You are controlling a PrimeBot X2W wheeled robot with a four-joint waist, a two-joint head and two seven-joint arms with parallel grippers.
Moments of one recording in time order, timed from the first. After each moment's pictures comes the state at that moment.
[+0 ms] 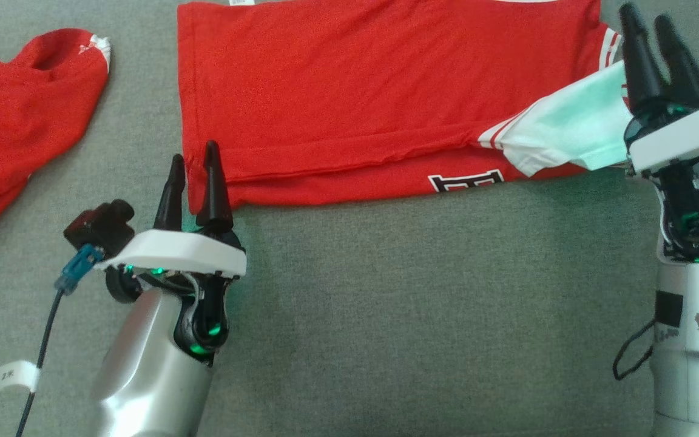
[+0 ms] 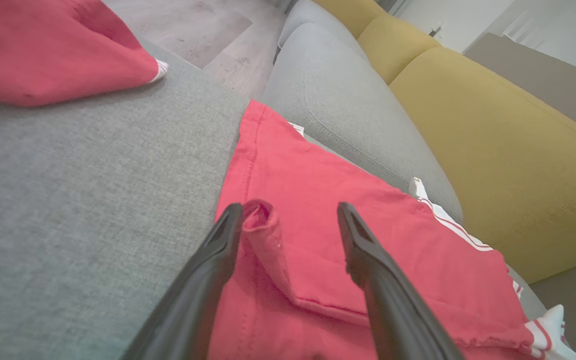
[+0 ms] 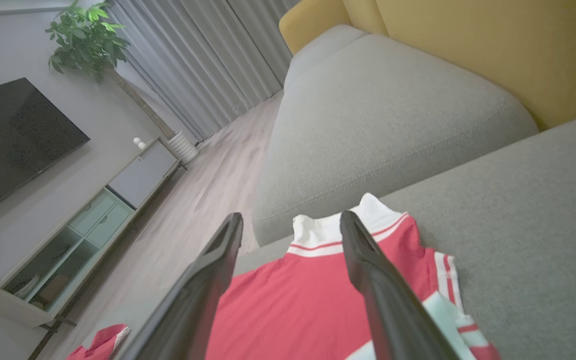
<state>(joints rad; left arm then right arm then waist) -0.43 0.07 -0.27 0.40 -0.79 -0.01 -0.11 -0.52 -0.05 -0.12 0.08 0.60 0.13 0.34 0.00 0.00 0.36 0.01</state>
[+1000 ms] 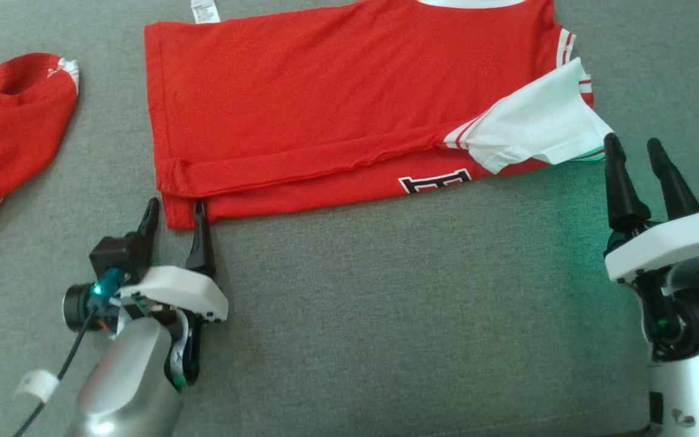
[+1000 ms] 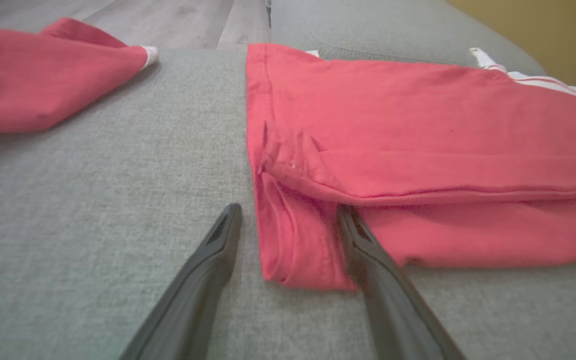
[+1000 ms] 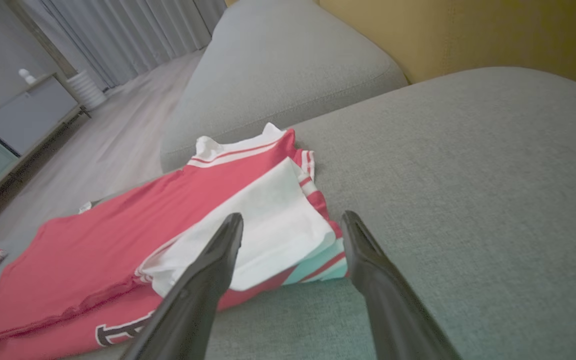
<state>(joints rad) -0.41 0.18 -0.39 0.56 -0.52 0.12 -0.18 -0.23 -0.05 -0.12 0.03 0.39 0.13 0.24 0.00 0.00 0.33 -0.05</state>
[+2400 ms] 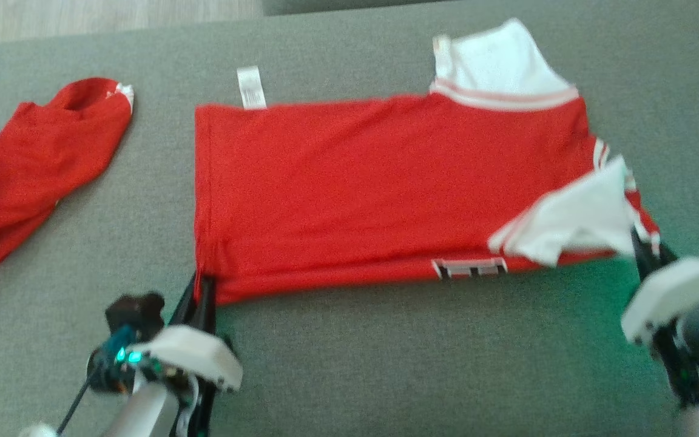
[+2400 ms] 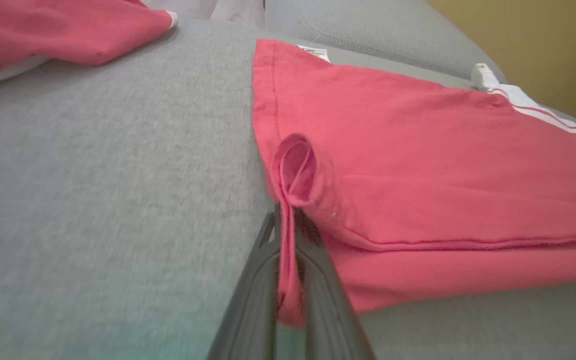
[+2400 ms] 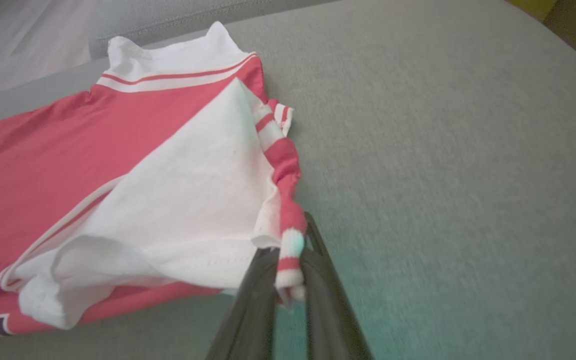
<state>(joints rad) -0.24 0.19 -0.42 0.44 -0.60 0.09 -0.09 -0.15 -0.04 -0.23 0.08 0.16 0.13 0.48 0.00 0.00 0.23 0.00</state>
